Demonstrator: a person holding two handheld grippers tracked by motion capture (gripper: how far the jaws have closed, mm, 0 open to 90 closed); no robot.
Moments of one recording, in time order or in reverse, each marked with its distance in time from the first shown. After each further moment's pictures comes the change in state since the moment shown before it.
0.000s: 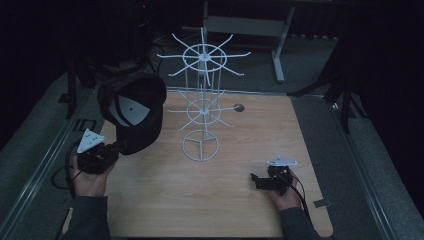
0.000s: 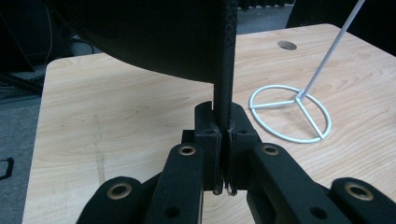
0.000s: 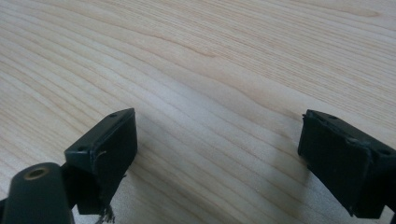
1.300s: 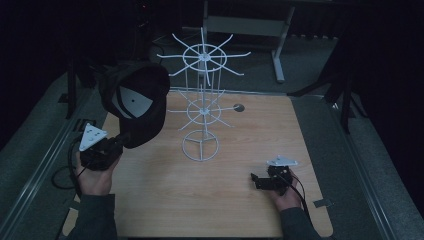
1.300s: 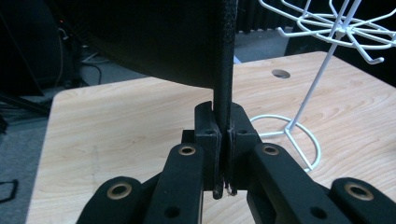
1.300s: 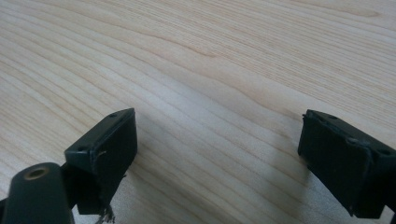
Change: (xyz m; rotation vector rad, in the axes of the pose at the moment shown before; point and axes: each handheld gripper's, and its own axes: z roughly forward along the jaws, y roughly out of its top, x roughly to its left) left arm -0.022 0.024 -0.009 -0.088 0.036 0.014; right arm 0.000 0.000 0.000 -0.001 0.000 -0.002
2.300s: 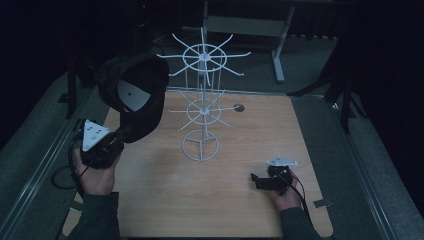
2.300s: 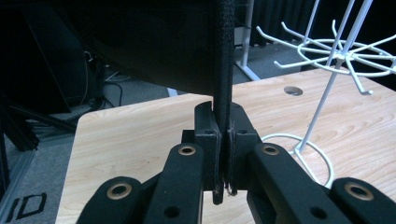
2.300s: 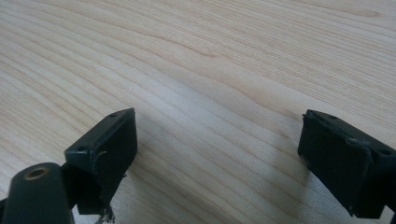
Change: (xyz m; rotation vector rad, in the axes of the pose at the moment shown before) left arm -0.016 0.017 -0.009 -0.065 0.081 0.036; right arm 0.000 0.000 0.000 0.000 0.000 0.001
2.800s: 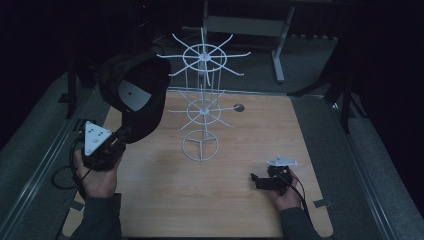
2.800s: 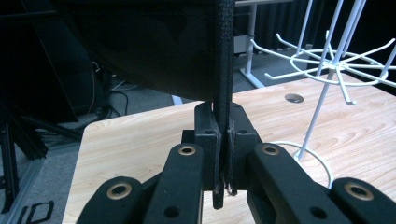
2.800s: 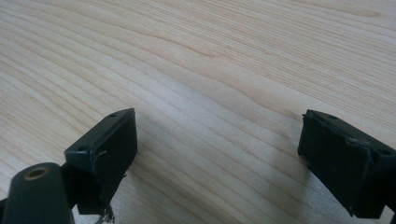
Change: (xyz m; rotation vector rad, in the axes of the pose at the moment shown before) left arm -0.011 0.004 -0.008 -0.033 0.020 0.022; right arm 0.000 0.000 0.000 -0.001 0.000 -0.001
